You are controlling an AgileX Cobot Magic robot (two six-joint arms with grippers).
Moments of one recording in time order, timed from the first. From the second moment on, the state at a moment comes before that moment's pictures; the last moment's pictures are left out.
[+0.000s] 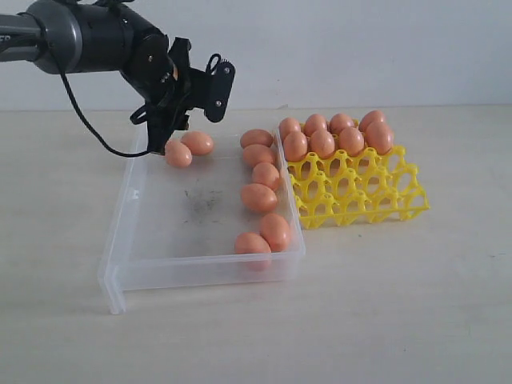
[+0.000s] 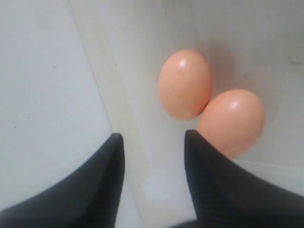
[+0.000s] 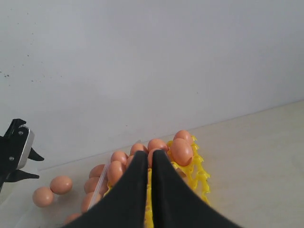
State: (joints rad) left arm -0.41 2.19 -1.73 0.39 0.56 1.12; right arm 0.38 0.55 0.00 0.67 -0.62 -0.22
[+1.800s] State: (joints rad) left arm -0.41 2.29 -1.73 0.44 0.66 1.06; right arm 0.38 0.55 0.00 0.67 -0.62 -0.22
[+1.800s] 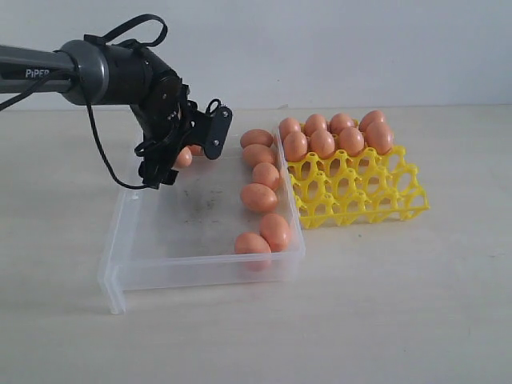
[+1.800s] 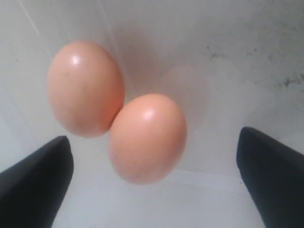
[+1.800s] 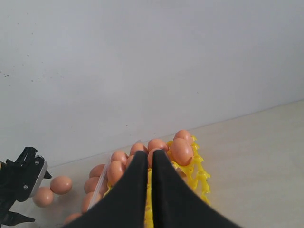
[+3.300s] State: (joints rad) left arm -0.36 2.33 -1.73 0.58 0.58 0.77; right arm 0.38 0.55 0.00 0.67 -0.62 -0.22
